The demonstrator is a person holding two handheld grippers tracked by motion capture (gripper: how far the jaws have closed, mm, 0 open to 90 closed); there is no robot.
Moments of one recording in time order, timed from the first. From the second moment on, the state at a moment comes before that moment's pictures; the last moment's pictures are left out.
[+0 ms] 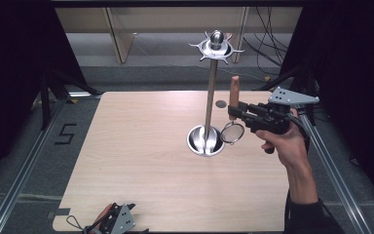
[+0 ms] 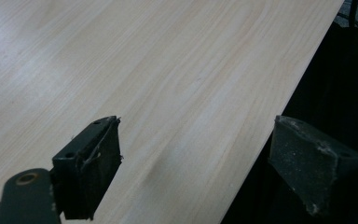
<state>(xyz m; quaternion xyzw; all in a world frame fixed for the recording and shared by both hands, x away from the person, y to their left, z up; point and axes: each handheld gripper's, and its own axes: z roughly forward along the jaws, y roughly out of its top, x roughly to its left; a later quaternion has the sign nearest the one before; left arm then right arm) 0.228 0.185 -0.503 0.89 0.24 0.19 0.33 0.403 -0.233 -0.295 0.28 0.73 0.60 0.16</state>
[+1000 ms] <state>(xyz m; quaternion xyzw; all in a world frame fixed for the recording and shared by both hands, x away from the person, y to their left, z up) 0.227 0.184 -0.504 0.89 0.24 0.19 0.34 0.430 -0.220 -0.265 0.29 0.73 0.60 0.16</state>
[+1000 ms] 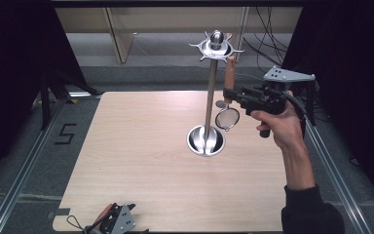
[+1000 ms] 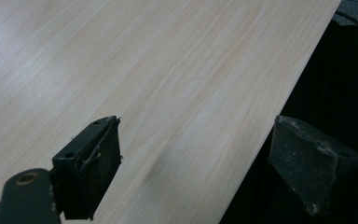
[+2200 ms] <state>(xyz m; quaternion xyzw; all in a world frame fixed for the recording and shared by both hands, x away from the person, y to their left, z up) 0.227 0.183 -0.504 0.89 0.24 0.20 0.34 0.446 -0.213 -0.275 0.29 0.73 0.59 0.15</state>
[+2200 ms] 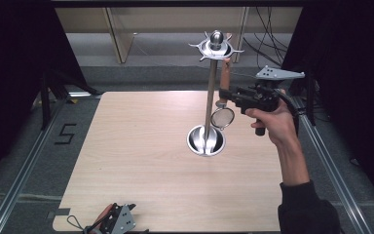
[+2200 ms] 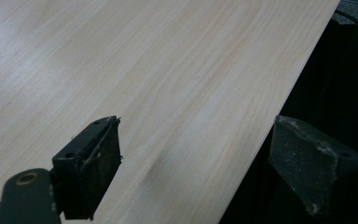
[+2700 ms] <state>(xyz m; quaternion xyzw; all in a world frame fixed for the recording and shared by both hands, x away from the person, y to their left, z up) 0.227 0.184 -0.504 0.89 0.24 0.20 0.33 0.442 -0.216 -0.276 0.31 0.73 0.59 0.15</state>
